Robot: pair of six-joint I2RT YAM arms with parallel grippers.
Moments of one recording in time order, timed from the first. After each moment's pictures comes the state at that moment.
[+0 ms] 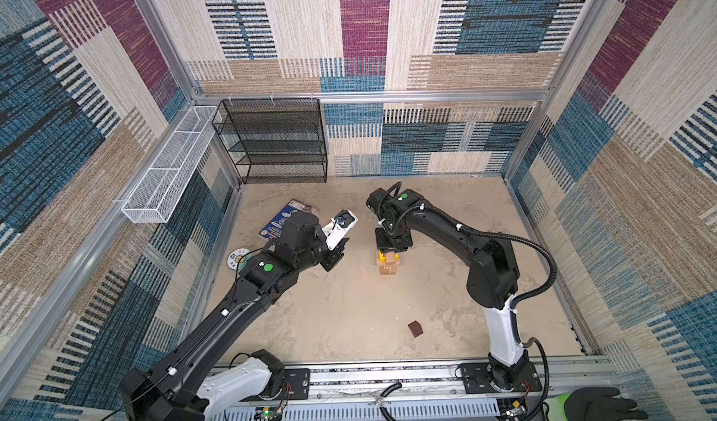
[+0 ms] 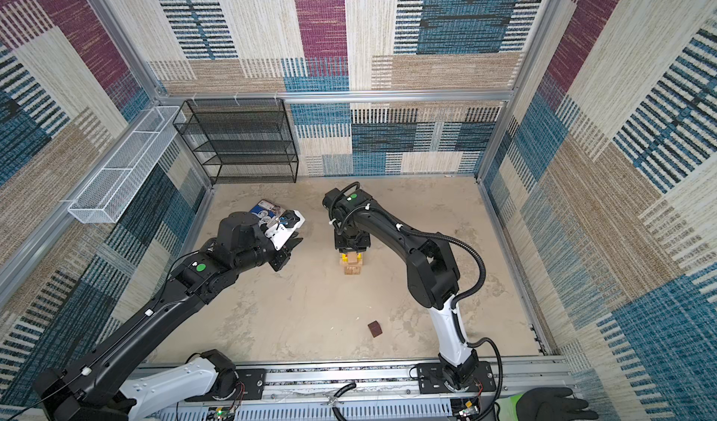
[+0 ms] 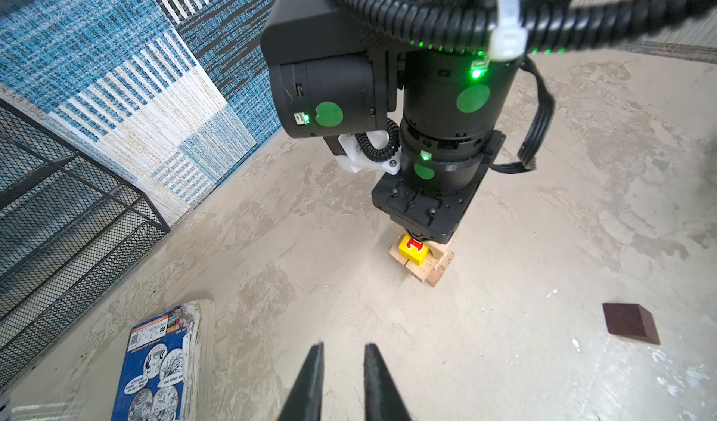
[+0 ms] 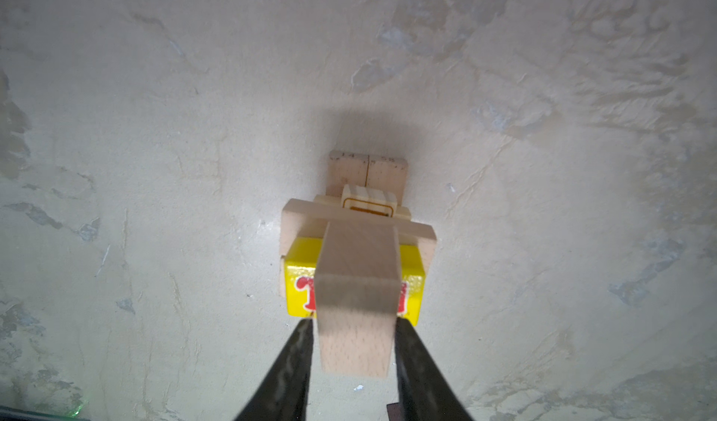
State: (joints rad) left arm -0.57 1.07 1.06 -0.52 0.09 0.37; right arm 0.70 2.09 1.92 -1.28 0.02 0.61
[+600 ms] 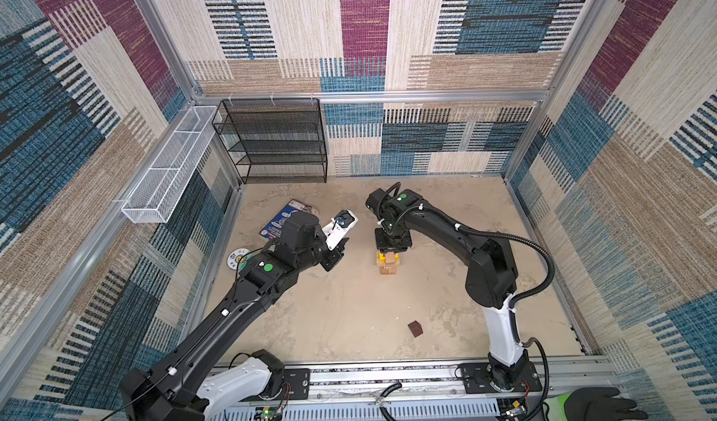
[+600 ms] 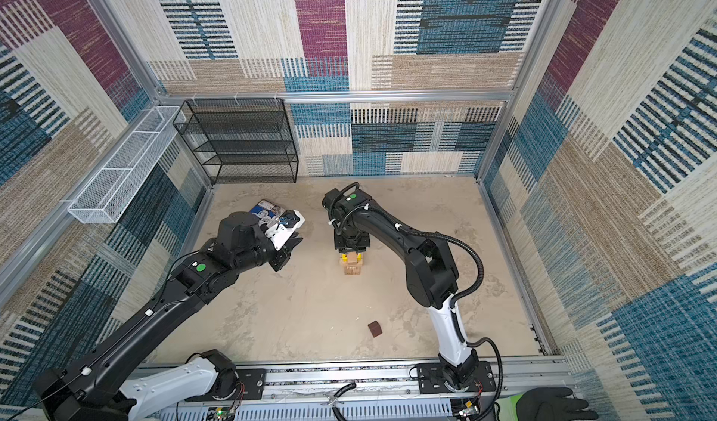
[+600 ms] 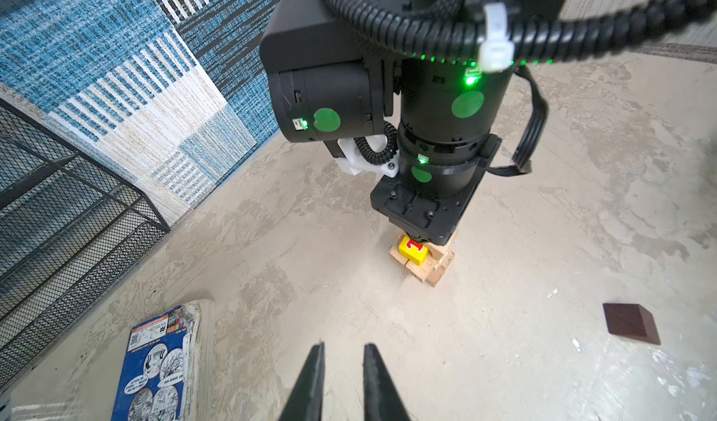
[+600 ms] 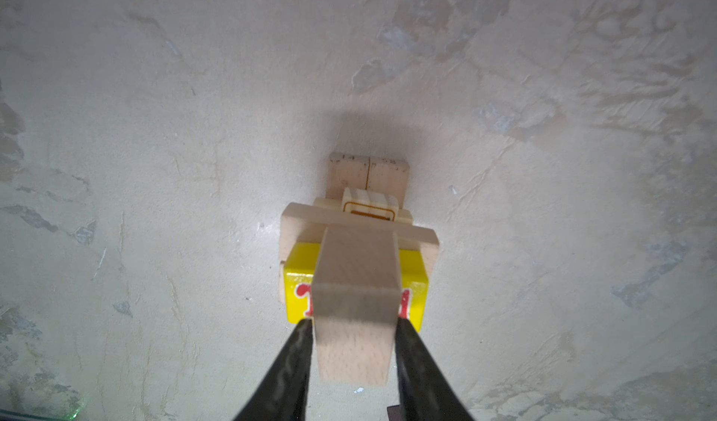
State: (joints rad) left arm -0.57 1.07 1.06 -0.52 0.08 0.37; right arm 0.70 2.10 1.93 -1.28 0.02 0.61
